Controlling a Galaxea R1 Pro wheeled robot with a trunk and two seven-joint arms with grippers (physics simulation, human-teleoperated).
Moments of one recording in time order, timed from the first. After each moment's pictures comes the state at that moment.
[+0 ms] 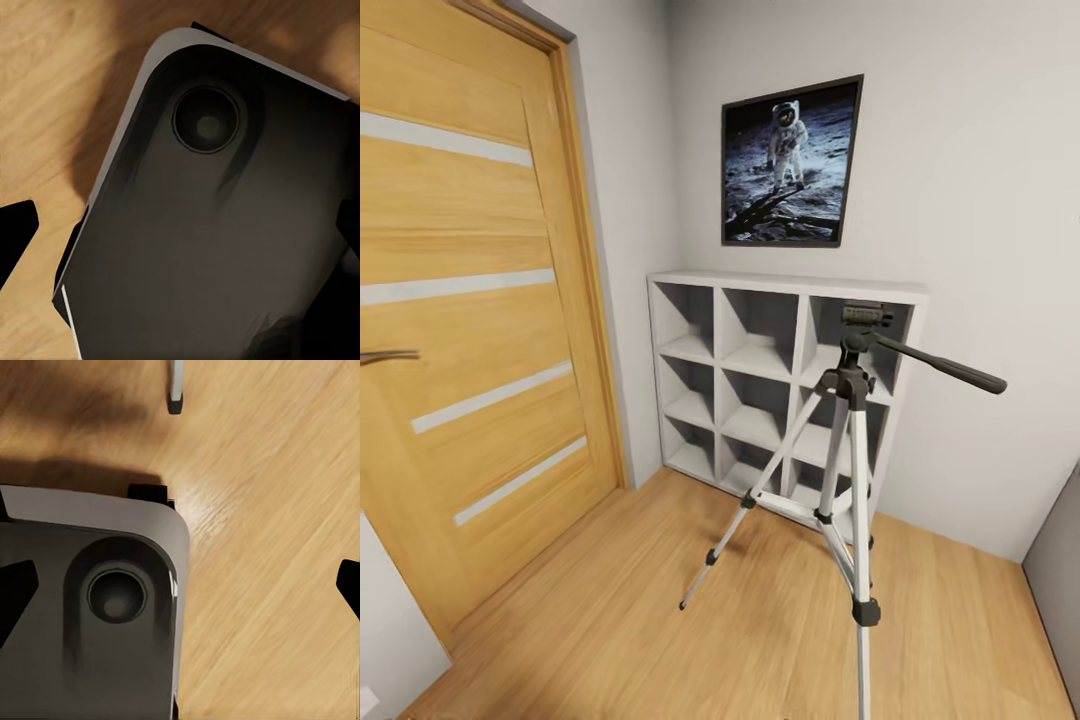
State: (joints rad) left arm 0.01 0.01 0.01 -0.02 0.43 -0.08 0.01; right arm -0.01 -0.06 0.03 -0.20 0.04 -0.02 -0.01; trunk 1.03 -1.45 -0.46
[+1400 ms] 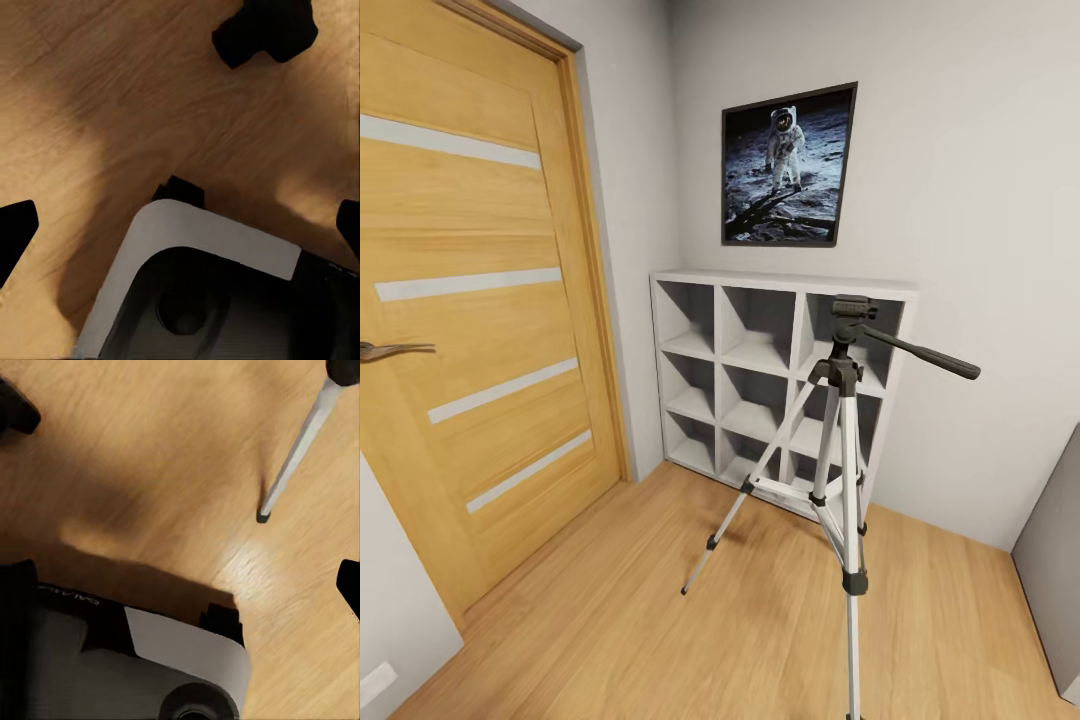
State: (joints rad) left arm 0.01 0.09 0.02 -0.34 0.44 0.05 0.01; right arm -0.01 -0.06 0.03 -0.85 0.11 0.49 0.31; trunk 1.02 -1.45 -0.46
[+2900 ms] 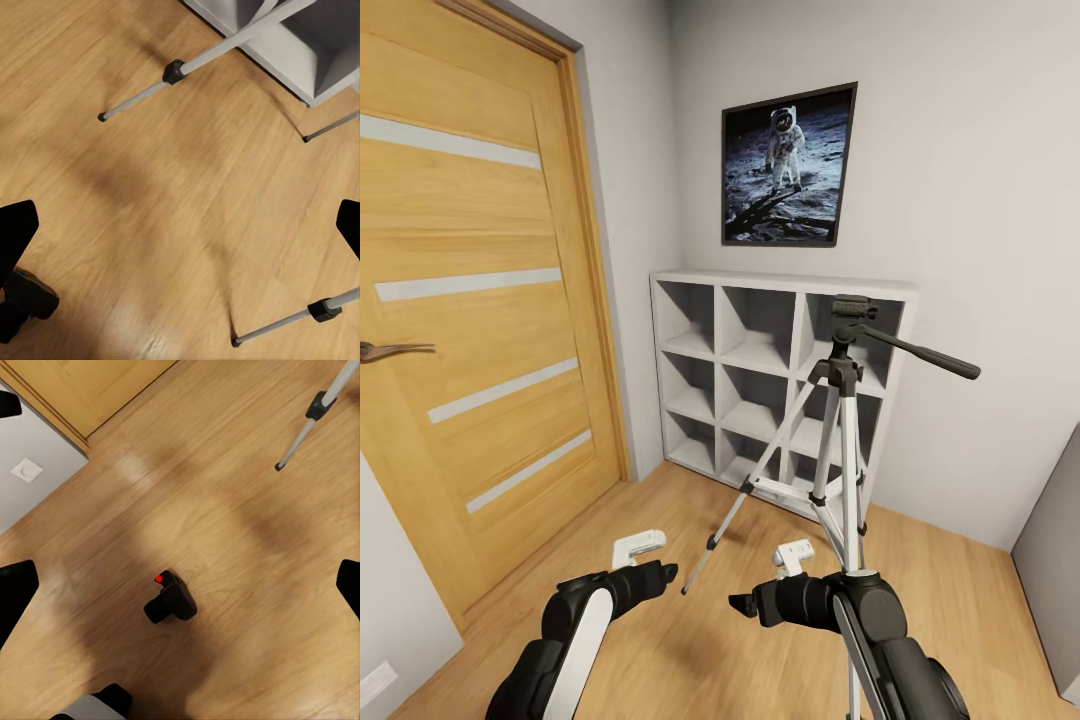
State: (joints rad) left arm -0.25 -0.13 -0.09 -1.42 0.42 0.85 0.27; right arm -0.25 0.10 0.11 -1.46 0.12 0.97 0.56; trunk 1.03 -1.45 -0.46
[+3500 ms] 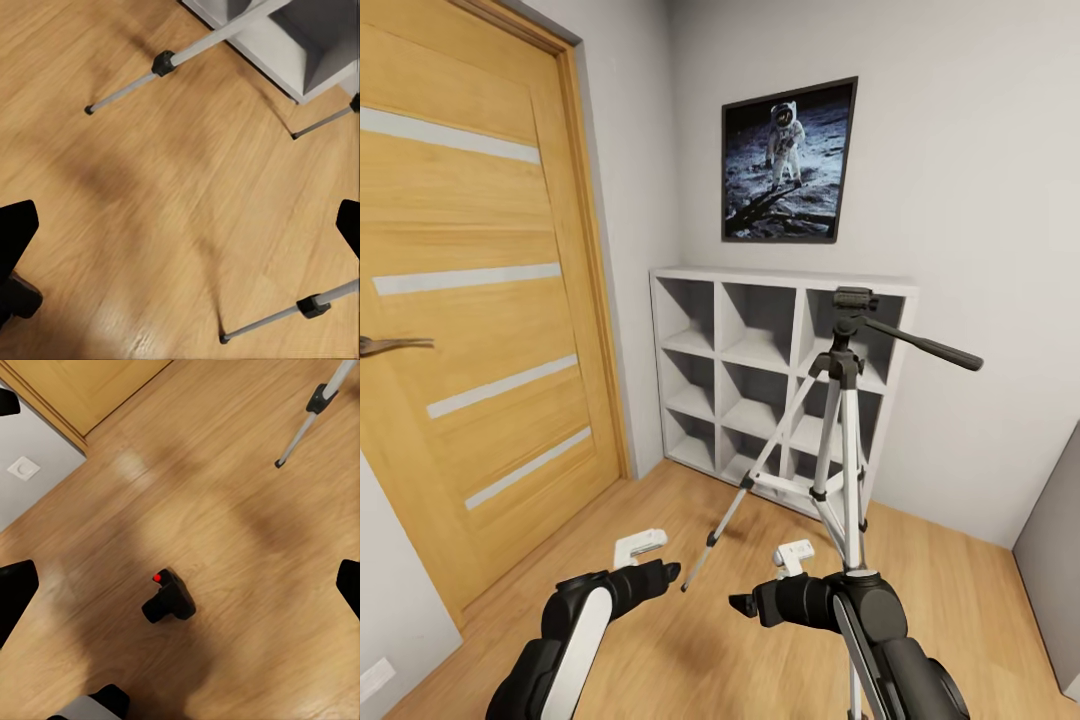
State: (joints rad) left arm -0.25 -0.13 -0.09 -1.42 0.46 0.86 0.27; right arm -0.25 0.10 0.11 -1.46 0.12 0.97 0.57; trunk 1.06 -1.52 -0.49
